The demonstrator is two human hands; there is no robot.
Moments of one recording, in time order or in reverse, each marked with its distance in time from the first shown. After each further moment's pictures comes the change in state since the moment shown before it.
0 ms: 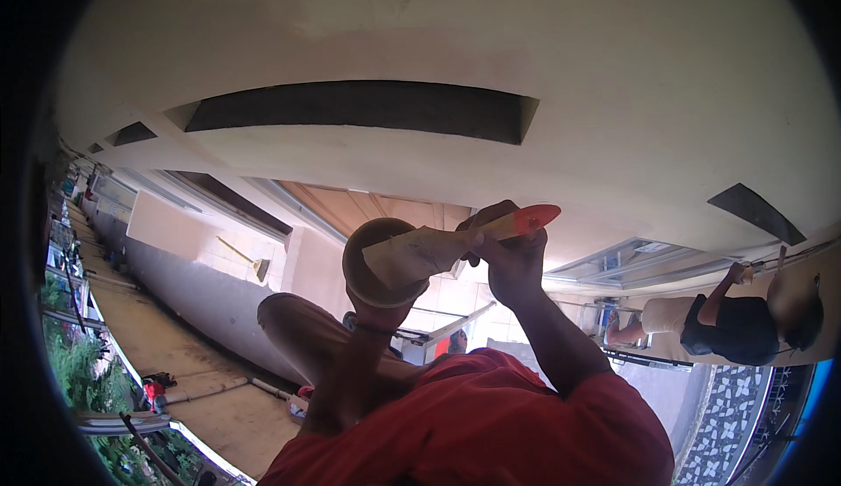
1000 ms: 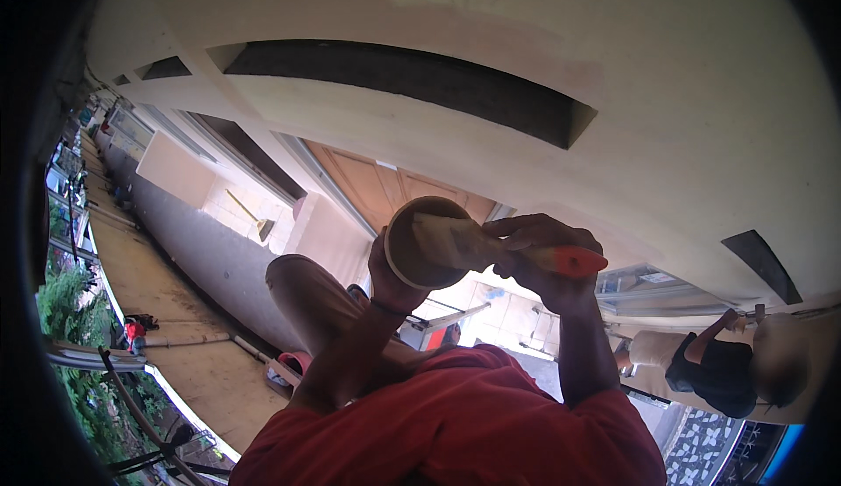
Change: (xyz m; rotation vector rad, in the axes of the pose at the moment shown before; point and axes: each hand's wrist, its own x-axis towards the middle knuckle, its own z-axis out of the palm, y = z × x) left_hand -0.005 0.006 -0.013 -0.275 -0.235 -0.156; right_hand 0.002 -0.042 0.005 -0.326 -0.425 -0.100
